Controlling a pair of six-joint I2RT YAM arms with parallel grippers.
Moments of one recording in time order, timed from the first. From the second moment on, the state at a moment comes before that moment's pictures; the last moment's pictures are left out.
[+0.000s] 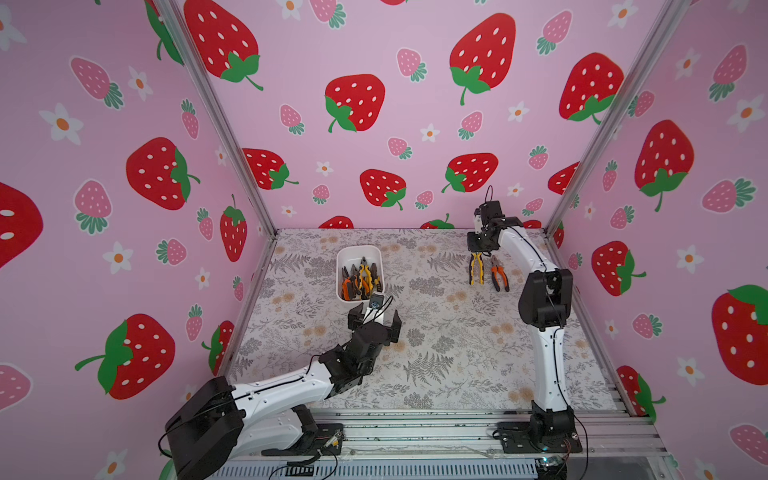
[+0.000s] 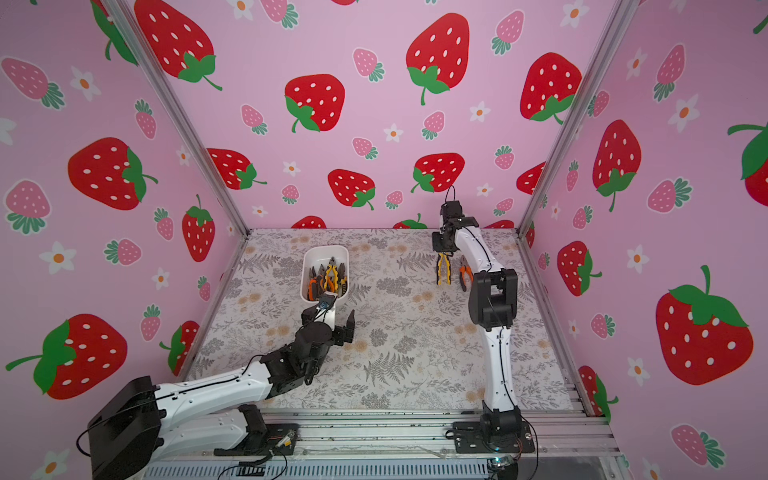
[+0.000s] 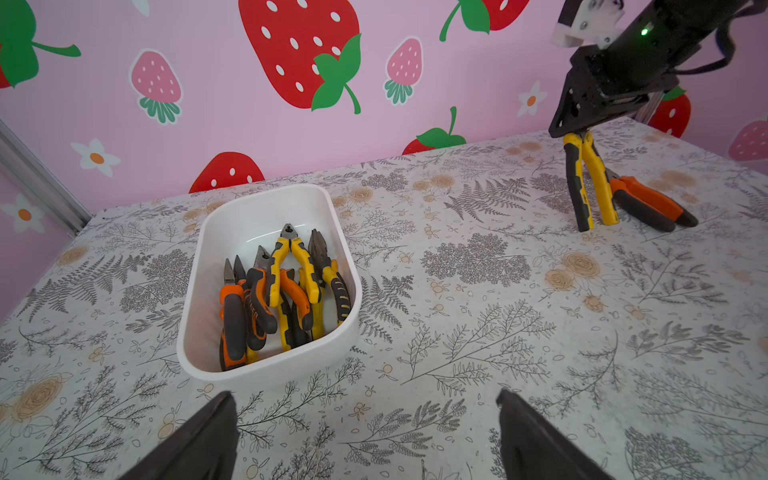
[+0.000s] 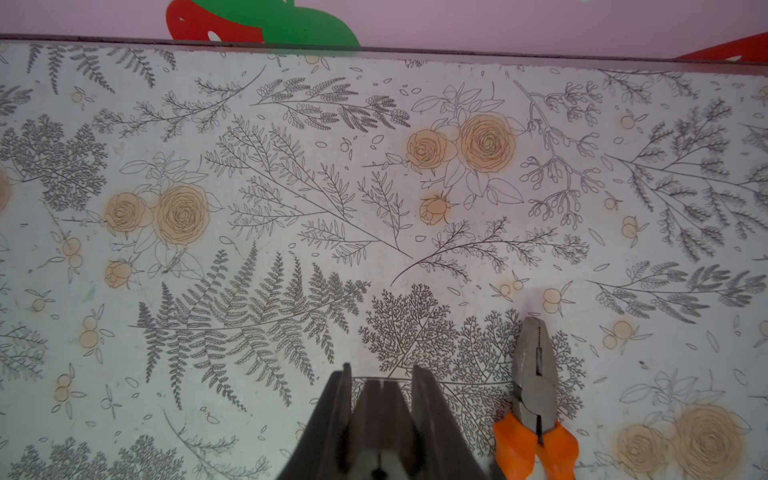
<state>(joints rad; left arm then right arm) -0.89 1.15 0.48 0.27 -0.68 -0.18 0.20 2.41 2.26 -0.90 0.12 0.09</state>
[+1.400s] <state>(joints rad) -0.89 1.15 0.48 0.26 -0.67 -0.18 0.16 2.57 2.38 -1.12 0.06 0.14</state>
